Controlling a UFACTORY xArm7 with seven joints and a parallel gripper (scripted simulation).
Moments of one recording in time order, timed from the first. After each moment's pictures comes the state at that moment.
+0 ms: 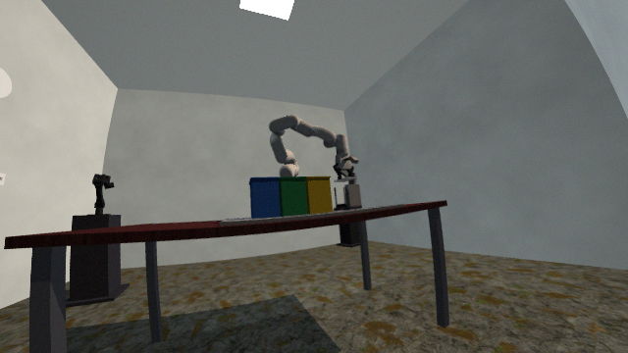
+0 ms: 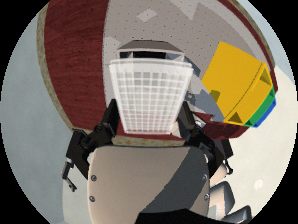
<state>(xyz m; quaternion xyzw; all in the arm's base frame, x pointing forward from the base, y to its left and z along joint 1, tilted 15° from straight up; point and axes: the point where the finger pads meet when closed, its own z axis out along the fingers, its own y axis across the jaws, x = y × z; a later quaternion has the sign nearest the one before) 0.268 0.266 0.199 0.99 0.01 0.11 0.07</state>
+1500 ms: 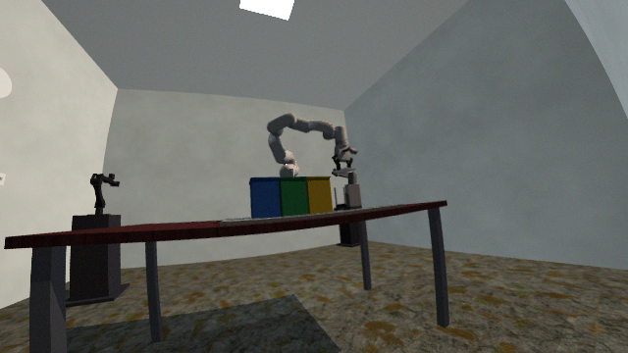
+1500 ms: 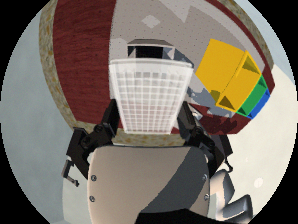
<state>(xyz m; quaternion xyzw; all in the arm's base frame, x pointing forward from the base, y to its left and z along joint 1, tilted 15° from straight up) 0.256 0.274 0.255 0.99 0.01 0.11 0.07</state>
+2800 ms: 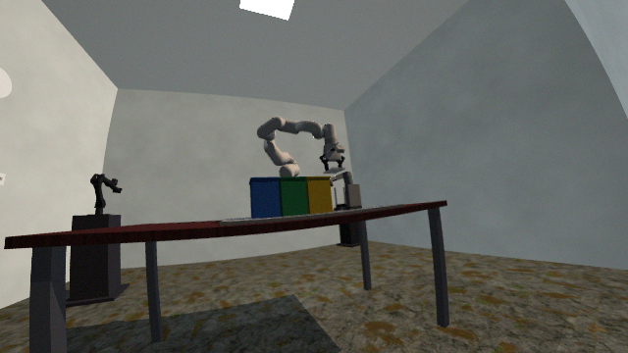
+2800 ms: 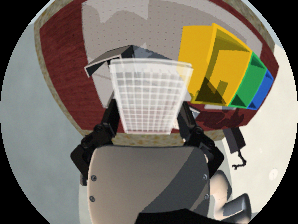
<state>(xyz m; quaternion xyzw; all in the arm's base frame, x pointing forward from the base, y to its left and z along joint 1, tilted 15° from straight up) 0.267 0.181 0.264 0.99 -0.08 0.11 0.06</state>
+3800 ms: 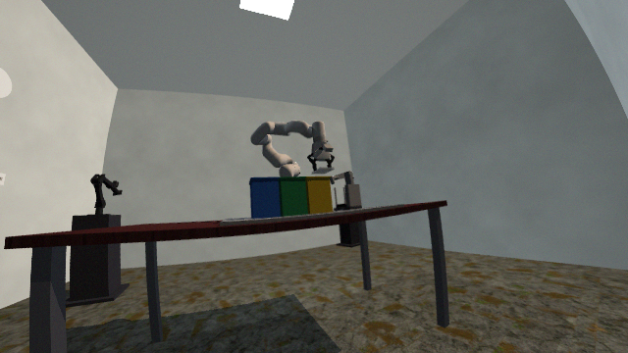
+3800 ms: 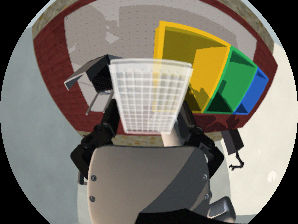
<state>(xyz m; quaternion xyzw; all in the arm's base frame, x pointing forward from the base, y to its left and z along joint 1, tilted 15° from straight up) 0.278 0.091 0.273 0.99 -0.08 0.11 0.06</state>
